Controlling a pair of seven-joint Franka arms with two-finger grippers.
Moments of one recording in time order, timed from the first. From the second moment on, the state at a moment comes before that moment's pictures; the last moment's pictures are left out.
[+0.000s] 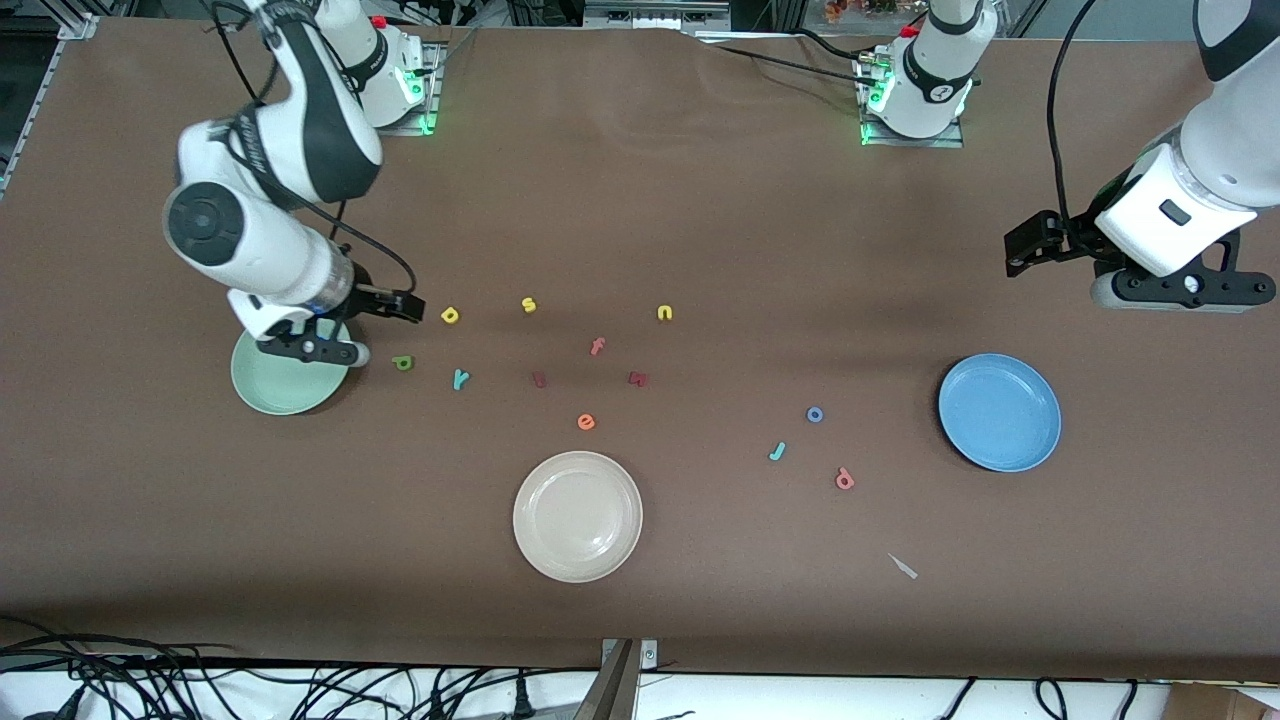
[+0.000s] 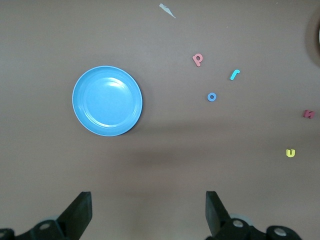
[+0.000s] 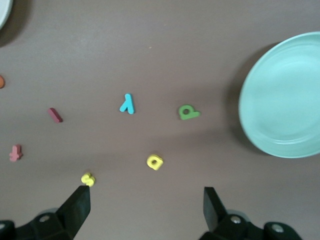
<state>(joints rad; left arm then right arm) -0.03 0.13 -0.12 -1.46 0.01 1.50 -0.13 0.27 0.23 0.04 -1.95 0.07 2.05 0.43</state>
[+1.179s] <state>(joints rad) -0.09 0.13 -0.16 -1.46 0.04 1.51 -0.13 0.31 0.29 0.08 -2.41 0.07 2.69 0.45</state>
